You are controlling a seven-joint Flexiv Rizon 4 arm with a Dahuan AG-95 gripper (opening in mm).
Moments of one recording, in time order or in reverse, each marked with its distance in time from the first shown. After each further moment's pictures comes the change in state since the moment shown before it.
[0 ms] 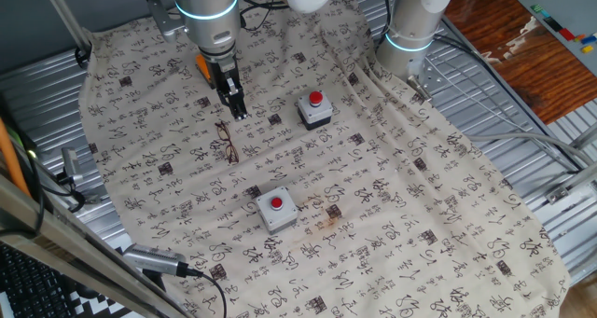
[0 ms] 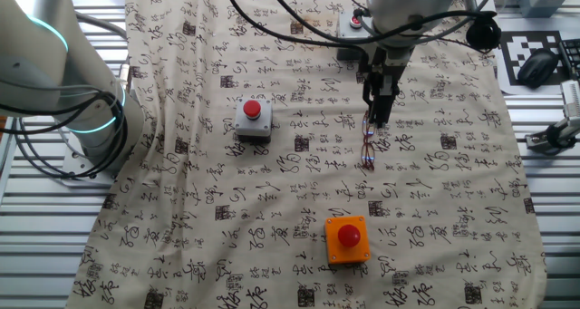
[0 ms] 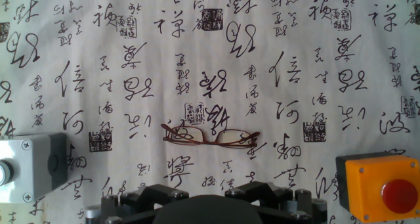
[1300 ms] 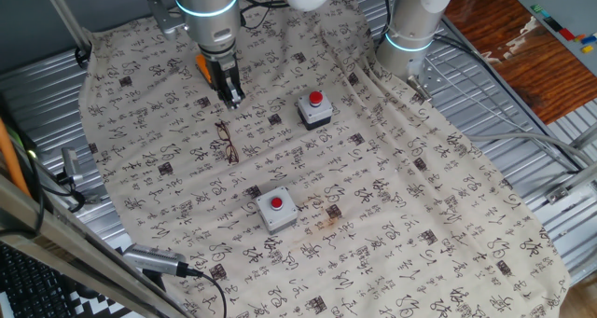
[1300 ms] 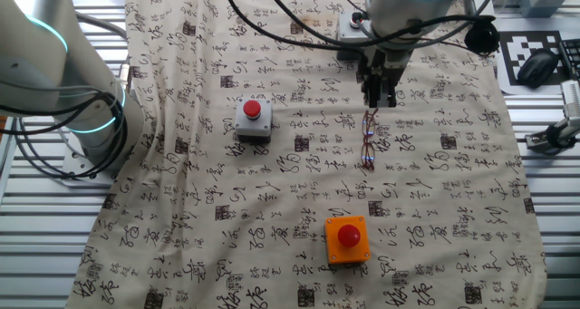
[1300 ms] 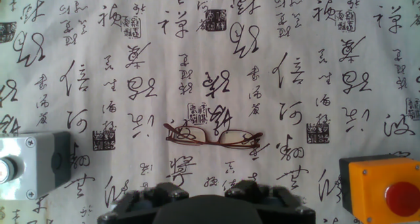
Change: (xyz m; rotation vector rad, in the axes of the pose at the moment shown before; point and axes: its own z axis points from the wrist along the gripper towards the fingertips) arm 0.000 0.000 0.000 -0.016 -0.008 -0.010
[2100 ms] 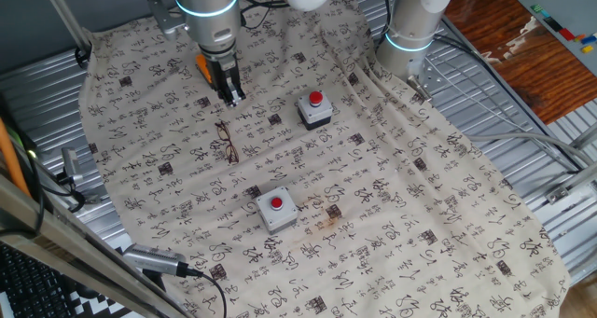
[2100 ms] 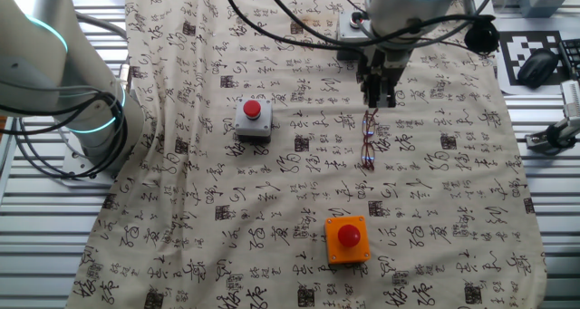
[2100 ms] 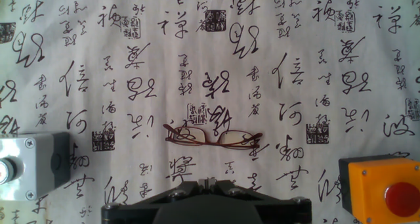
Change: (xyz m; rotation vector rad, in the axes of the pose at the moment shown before) arm 0.001 0.000 0.000 0.004 0.002 -0.007
